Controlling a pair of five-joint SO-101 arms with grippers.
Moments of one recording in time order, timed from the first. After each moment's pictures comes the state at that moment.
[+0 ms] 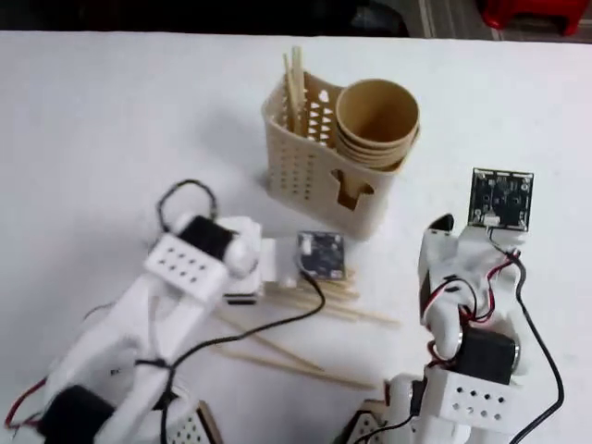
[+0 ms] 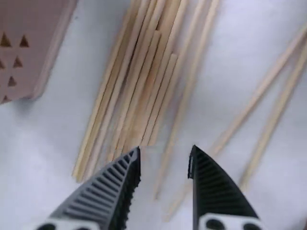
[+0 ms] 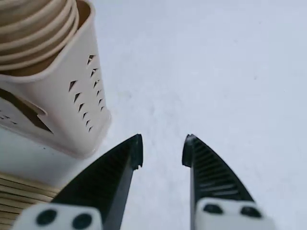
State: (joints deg) left arm 24.1 -24.4 40.2 71.7 -60.2; right arm 9.9 -71.8 55.1 60.2 8.5
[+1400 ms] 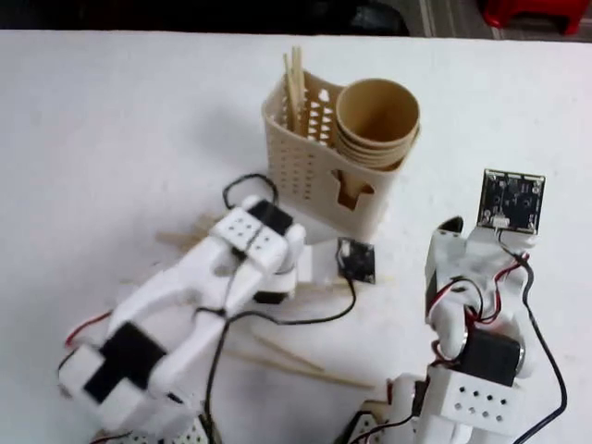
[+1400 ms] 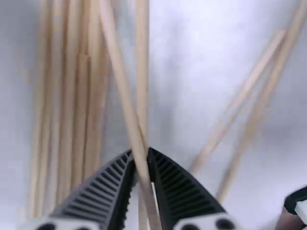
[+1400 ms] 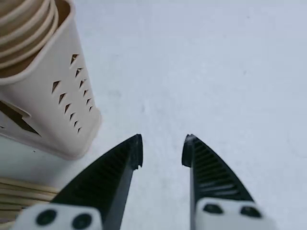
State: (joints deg) left arm 30.8 -0.8 27.7 75.7 -55.4; right arm 12.6 -71.8 55.3 60.2 8.4
